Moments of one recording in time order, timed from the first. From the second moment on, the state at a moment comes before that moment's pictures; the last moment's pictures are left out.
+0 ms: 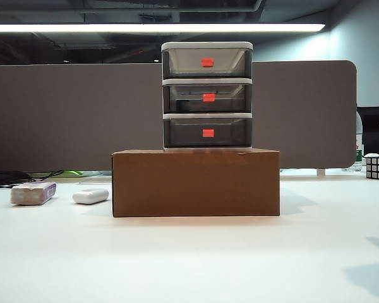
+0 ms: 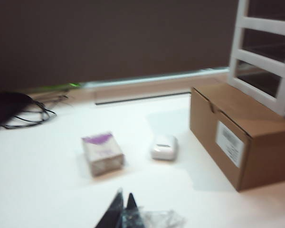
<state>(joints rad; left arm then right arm) -0.06 0.00 0.00 0.00 0.15 0.07 0.08 0.00 0.01 0.03 -0.08 -0.18</state>
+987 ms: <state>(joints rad) -0.06 0.00 0.00 -0.06 0.16 0.05 0.08 0.00 0.01 0.03 -0.08 -0.16</state>
